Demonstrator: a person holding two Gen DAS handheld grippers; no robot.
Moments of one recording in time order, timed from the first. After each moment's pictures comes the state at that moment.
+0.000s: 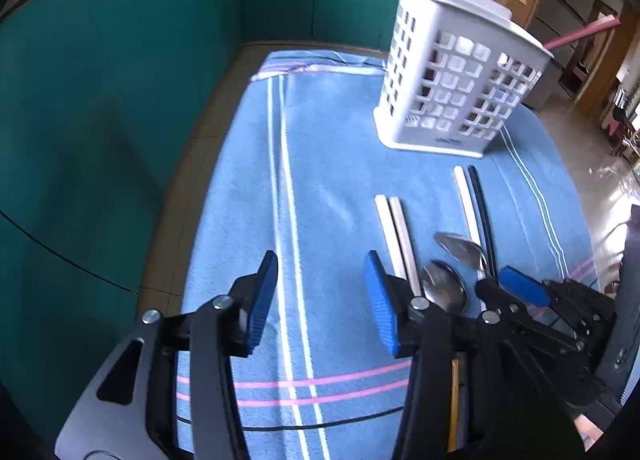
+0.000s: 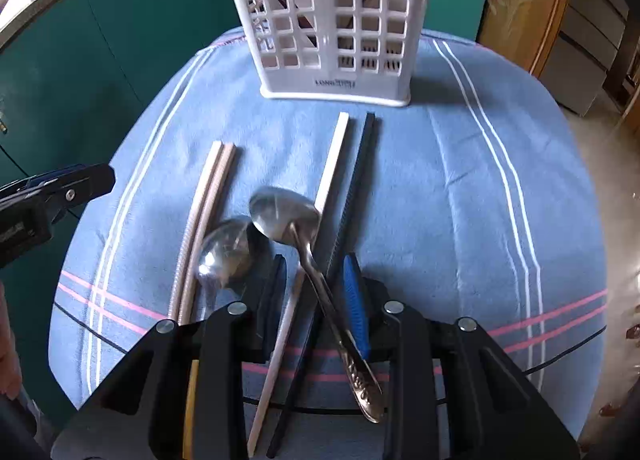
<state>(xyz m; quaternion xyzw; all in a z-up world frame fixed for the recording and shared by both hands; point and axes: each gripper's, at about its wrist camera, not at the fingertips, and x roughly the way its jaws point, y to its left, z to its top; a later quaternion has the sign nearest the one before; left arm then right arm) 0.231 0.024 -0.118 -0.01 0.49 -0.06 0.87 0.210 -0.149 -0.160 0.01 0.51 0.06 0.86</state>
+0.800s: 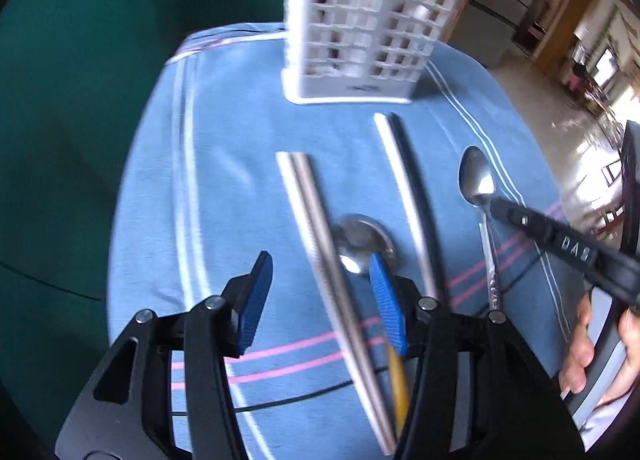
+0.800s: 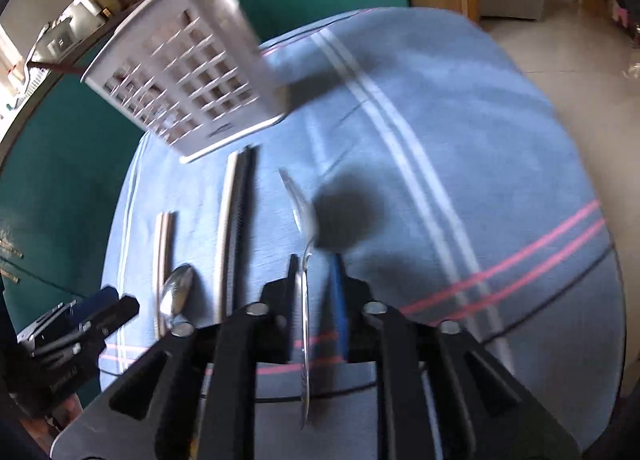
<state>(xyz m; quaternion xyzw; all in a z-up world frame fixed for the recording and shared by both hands) 0.209 -0.033 -0.138 0.02 0.52 -0.15 0.84 0.196 -0.258 -0.143 0.19 0.49 -0.01 0.85</state>
